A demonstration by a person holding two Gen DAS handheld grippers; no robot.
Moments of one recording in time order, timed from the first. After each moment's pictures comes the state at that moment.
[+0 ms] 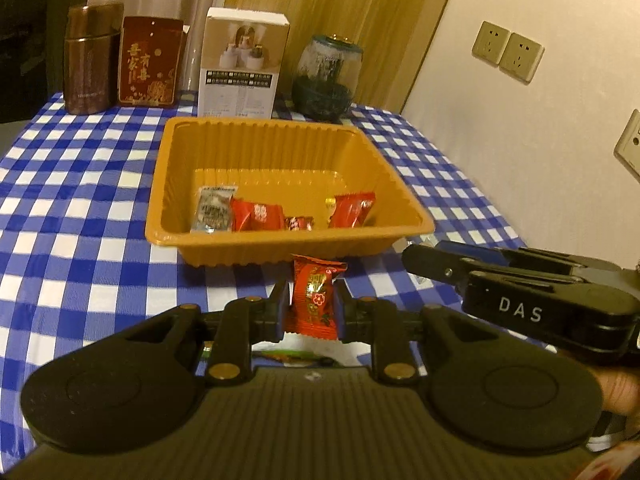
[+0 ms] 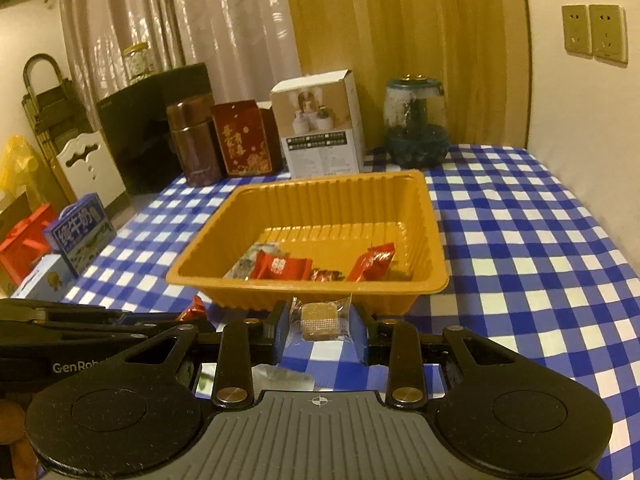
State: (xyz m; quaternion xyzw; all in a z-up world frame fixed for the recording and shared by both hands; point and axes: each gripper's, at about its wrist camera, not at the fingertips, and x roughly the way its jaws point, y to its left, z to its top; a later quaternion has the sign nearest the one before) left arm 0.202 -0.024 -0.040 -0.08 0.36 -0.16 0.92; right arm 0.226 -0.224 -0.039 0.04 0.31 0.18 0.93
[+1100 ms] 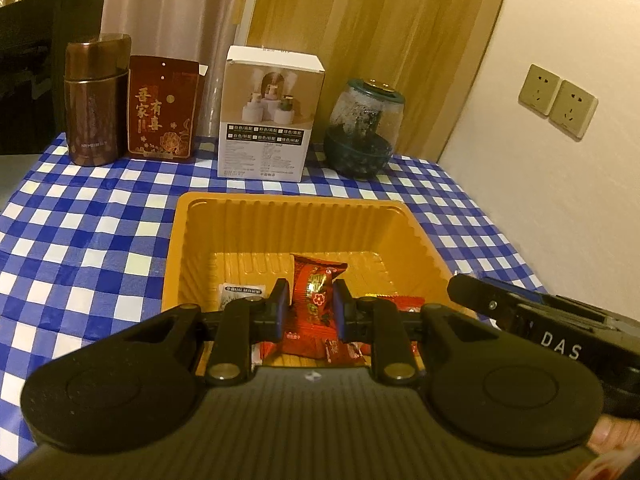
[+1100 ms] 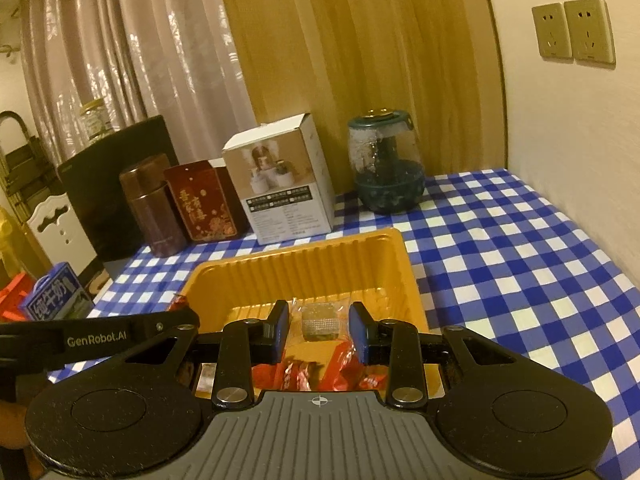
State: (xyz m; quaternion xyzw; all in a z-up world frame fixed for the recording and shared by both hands) left arm 0.298 -0.017 -0.023 -0.09 0.33 -0.12 0.93; right arm 0.299 -0.232 -0.026 0.10 0.28 0.14 0.95
